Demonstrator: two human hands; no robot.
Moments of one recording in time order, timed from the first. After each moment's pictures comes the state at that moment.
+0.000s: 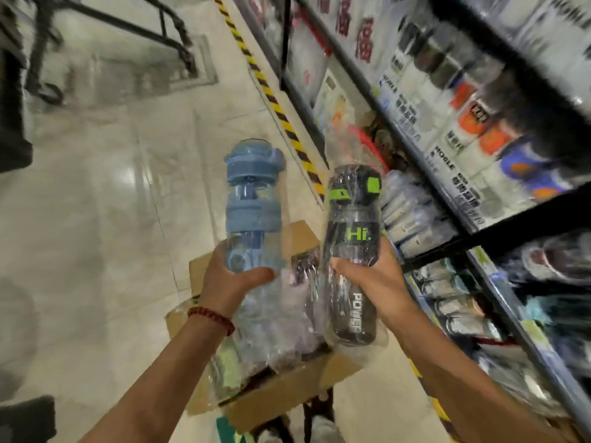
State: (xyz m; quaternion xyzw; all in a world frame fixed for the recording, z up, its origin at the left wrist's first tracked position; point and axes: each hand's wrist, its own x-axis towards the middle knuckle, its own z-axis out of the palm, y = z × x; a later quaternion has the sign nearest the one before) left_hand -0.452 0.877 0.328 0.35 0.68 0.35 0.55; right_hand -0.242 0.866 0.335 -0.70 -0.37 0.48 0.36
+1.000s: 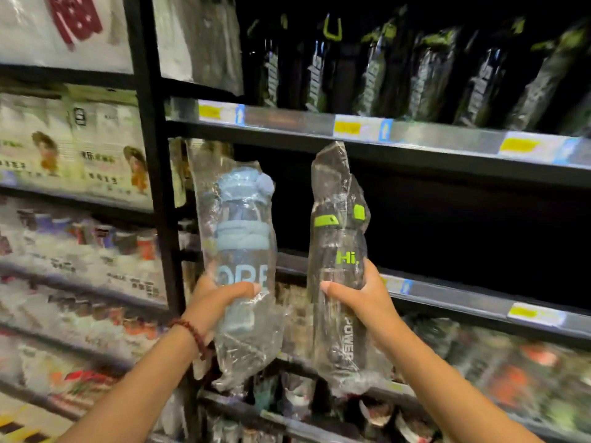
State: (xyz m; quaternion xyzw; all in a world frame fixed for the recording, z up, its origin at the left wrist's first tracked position) left_hand -0.015 0.732 0.685 0.63 0.17 0.28 0.70; right_hand 0.104 0.534 0.708 -0.72 -0.28 0.11 0.63
